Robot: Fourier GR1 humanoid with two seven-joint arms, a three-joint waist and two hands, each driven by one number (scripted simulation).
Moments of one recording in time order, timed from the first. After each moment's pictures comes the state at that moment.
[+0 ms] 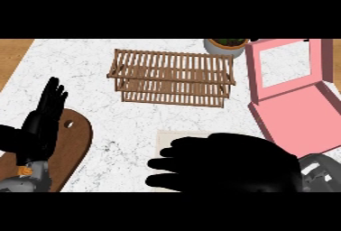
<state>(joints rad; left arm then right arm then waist) -0.07 0.30 -0.04 -1.66 0.12 0.26 0.14 -0.70 -0.52 0.60 -2.03 -0.08 0.75 0.40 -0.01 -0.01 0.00</state>
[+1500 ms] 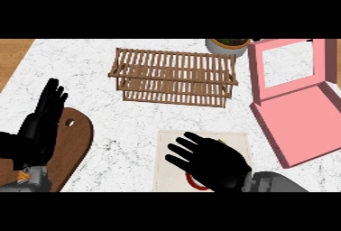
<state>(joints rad) -0.05 0.23 0.00 -1.73 0.06 0.20 0.18 -0.44 -0.42 0.79 -1.81 0.81 0.64 0.12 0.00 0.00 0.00</state>
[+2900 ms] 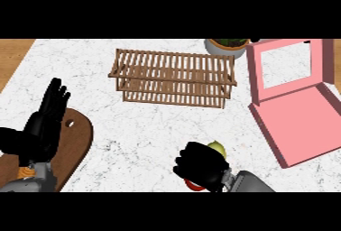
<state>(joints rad) -0.07 0.17 0.06 -1.69 0.01 0.15 0.16 -0.33 -0.25 0.76 -1.53 1.20 0.42 -0.25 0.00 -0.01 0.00</state>
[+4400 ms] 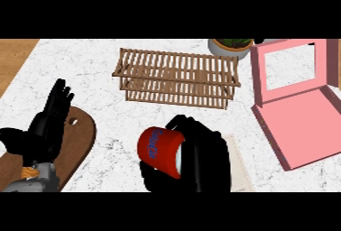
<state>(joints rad) -0.07 0.16 0.05 -1.68 -0.01 0.14 0.16 -0.38 -0.01 0.78 -1.87 1.14 -0.11 1.14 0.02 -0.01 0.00</state>
